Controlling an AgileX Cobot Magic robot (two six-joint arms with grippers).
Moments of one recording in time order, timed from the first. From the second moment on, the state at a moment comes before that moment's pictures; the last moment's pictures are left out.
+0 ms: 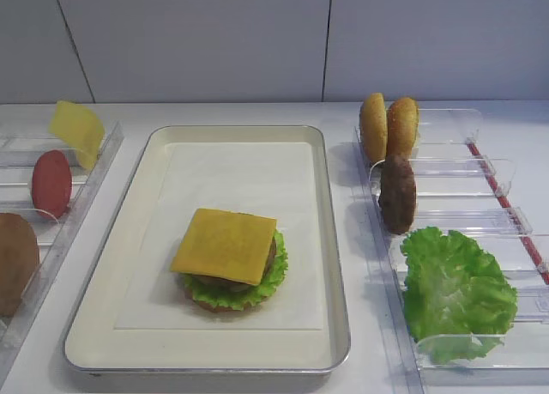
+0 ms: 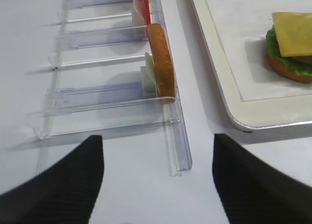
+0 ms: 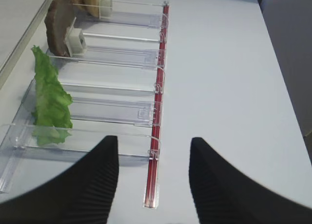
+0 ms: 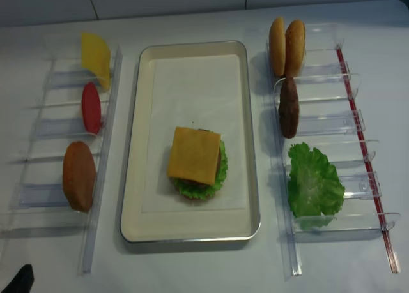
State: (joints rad) left arm -0.05 -0.02 -0.49 0.00 1.19 0.00; right arm 0.08 -0.02 -0.47 0.00 1.15 -0.03
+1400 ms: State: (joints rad) left arm -0.05 -0.02 -0.49 0.00 1.19 0.00; right arm 0.08 0.88 -0.97 0.45 1.09 -0.41
